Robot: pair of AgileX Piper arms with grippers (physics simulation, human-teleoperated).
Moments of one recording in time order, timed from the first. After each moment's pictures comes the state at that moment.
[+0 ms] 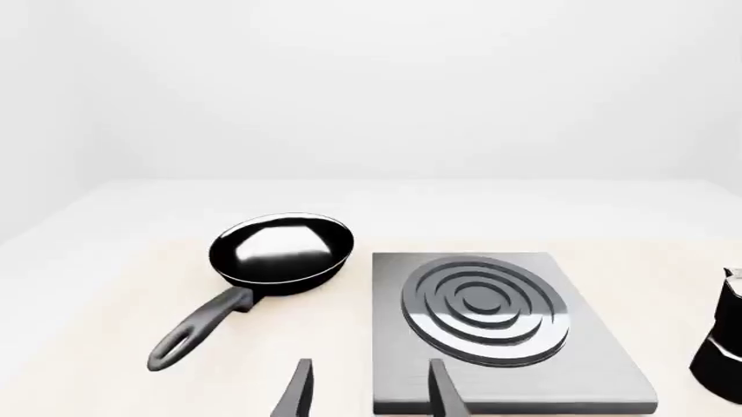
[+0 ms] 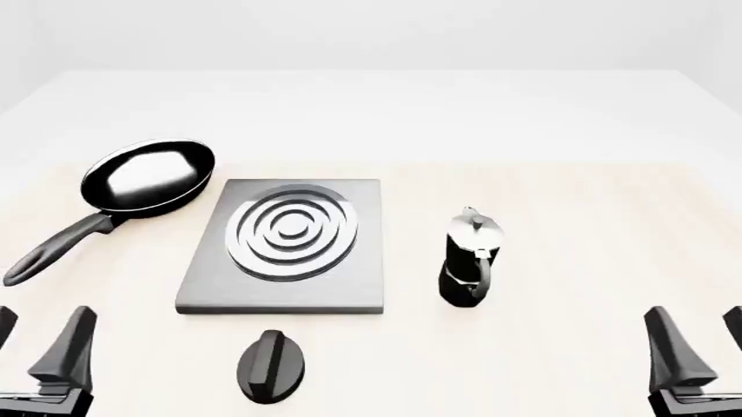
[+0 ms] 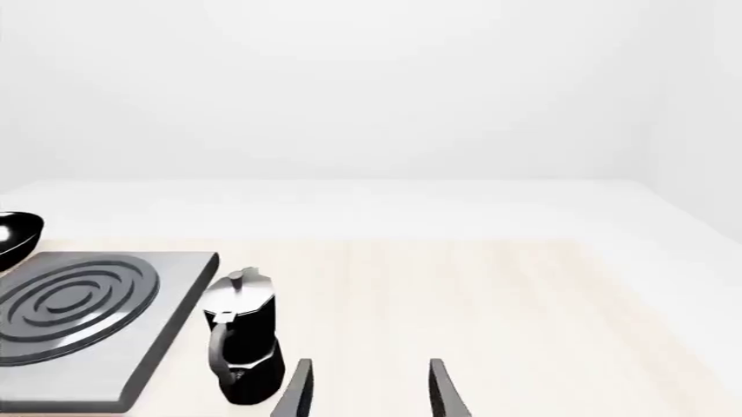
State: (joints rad) left arm 0.00 0.00 0.00 0.00 0.00; right arm 0.00 0.00 0.00 0.00 0.00
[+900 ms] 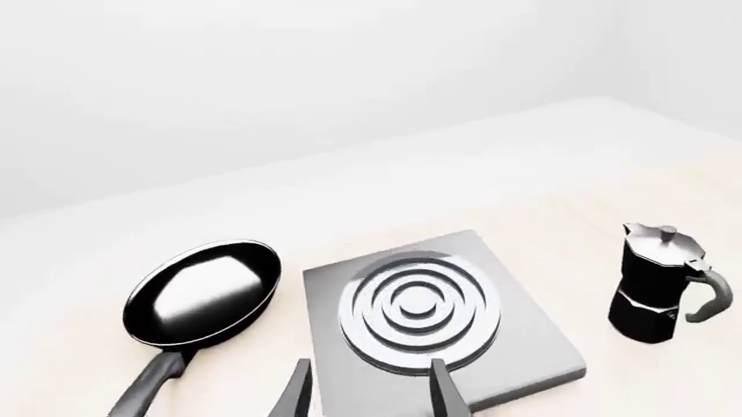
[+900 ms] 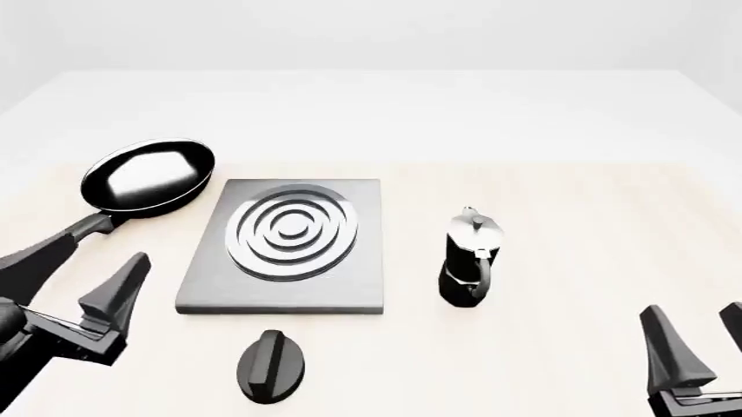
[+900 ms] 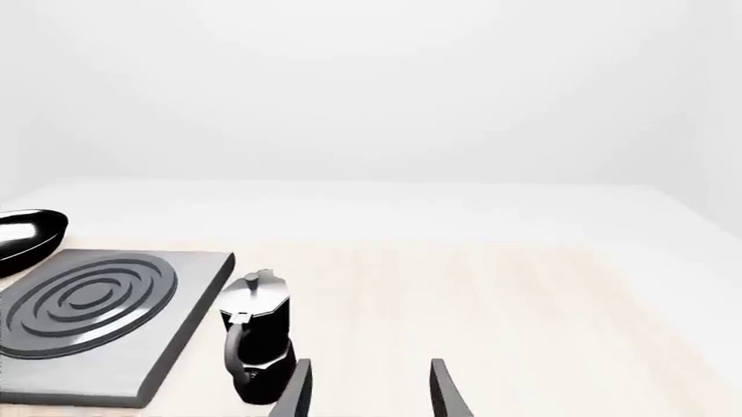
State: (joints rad) left arm -0.24 0.42 -0.25 -0.06 0.12; right arm 0.04 0.00 -0.02 0.02 0.00
